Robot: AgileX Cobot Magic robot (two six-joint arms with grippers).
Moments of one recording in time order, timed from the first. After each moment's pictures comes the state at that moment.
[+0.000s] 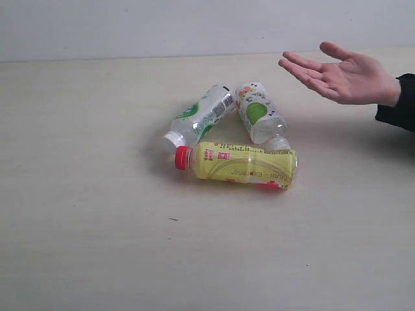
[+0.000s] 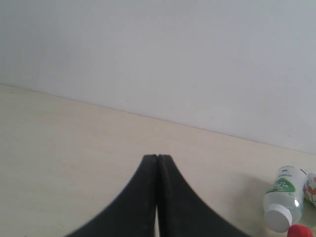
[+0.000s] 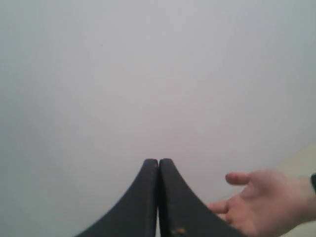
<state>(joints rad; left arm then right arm) 0.10 0.01 0.00 -0.05 0.13 -0.19 0.19 0.38 -0.06 0.19 -0.45 0.52</state>
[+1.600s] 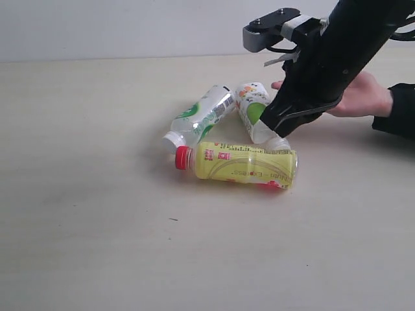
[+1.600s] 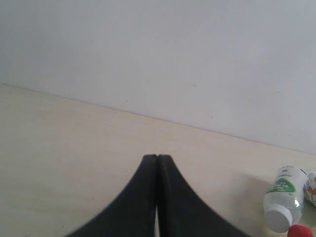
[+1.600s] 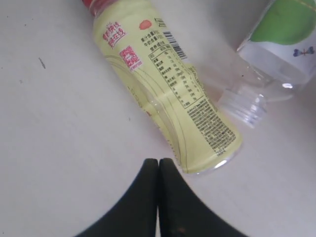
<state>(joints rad) 0.10 0.01 0.00 -0.05 0.13 -0.19 0.42 1.67 -1.22 0.25 1.00 -0.46</state>
